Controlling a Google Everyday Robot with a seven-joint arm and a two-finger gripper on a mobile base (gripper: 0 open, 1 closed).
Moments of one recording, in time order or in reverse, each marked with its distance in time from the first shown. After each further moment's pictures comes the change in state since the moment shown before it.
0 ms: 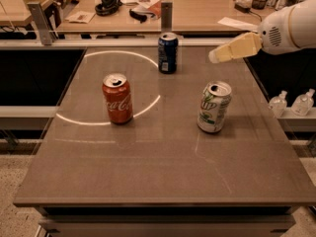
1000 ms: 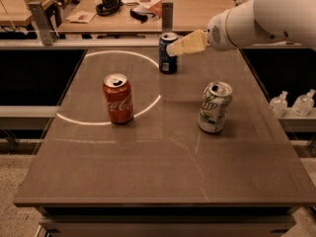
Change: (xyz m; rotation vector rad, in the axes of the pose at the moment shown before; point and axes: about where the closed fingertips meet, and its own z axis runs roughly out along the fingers) arm -0.037 0.036 0.082 0.056 -0.023 0.080
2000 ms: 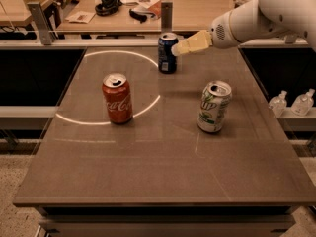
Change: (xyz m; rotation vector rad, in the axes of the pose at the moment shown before) arm 0.009 -0.021 0.046 -0.187 0.086 0.038
